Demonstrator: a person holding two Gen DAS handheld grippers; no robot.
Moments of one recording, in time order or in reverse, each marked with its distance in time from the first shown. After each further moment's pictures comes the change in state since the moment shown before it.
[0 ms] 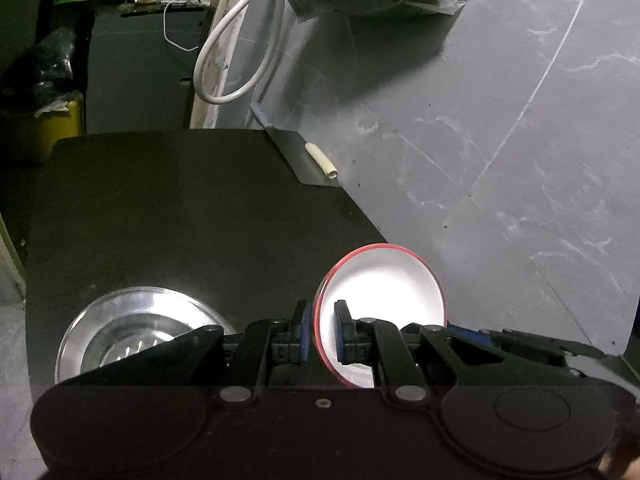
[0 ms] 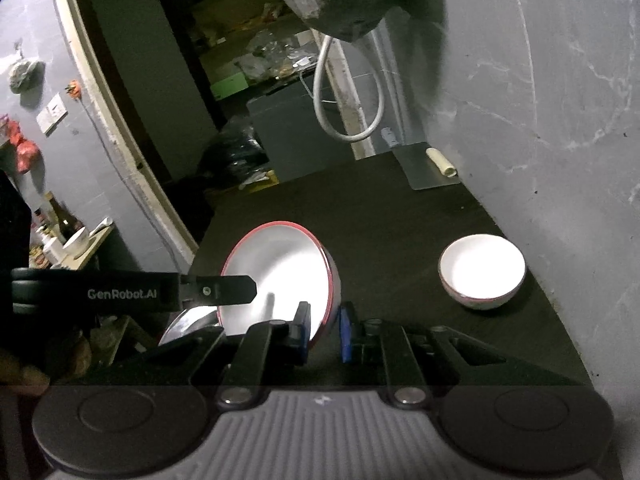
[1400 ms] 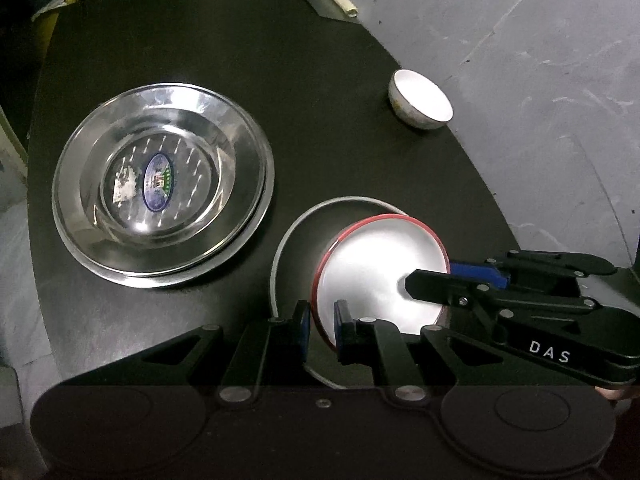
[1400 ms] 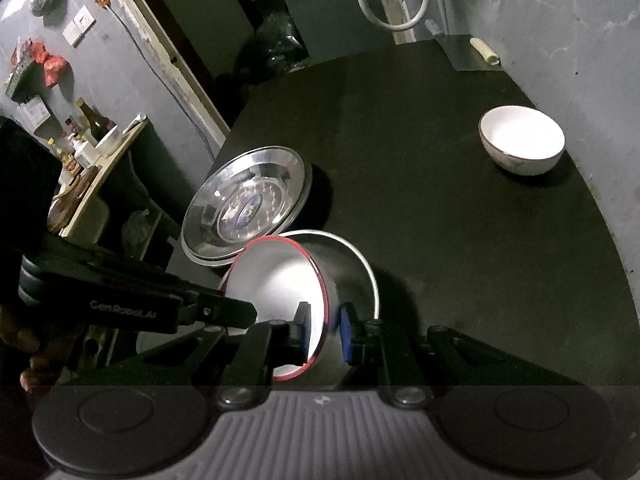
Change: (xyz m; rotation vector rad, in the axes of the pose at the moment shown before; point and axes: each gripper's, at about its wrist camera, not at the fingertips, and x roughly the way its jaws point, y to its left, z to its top) left arm 0.001 0.009 -0.068 -0.038 0.417 0.030; right arm -0.003 0.006 -0.060 -0.058 0.320 0.105
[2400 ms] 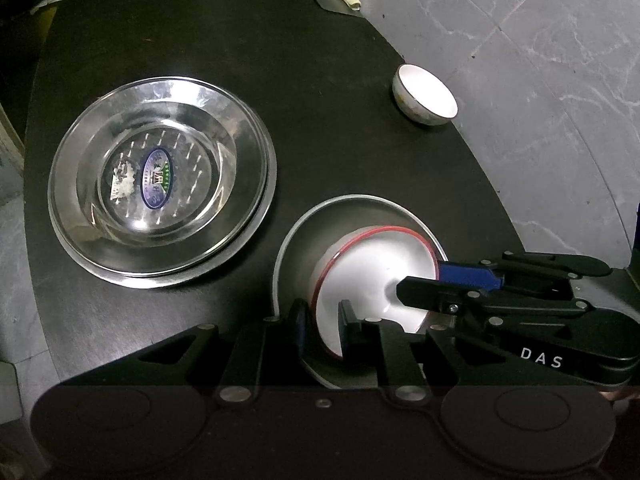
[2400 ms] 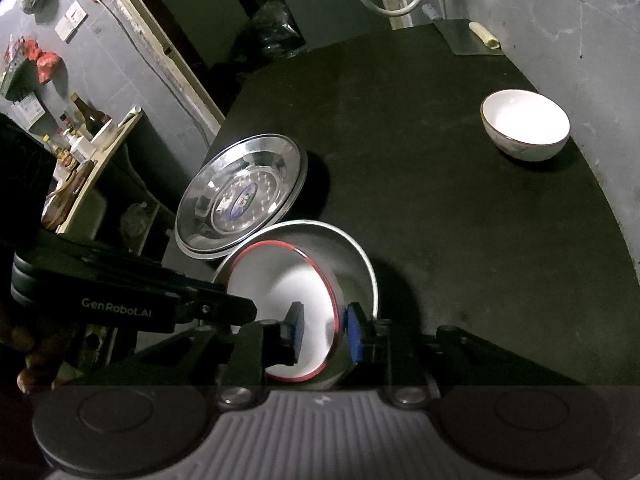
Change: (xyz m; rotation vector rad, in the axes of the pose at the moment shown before) left arm 0.005 0.000 0.004 -0.006 0.018 -0.007; right arm 0.009 0.000 0.000 0.018 0.034 -0.003
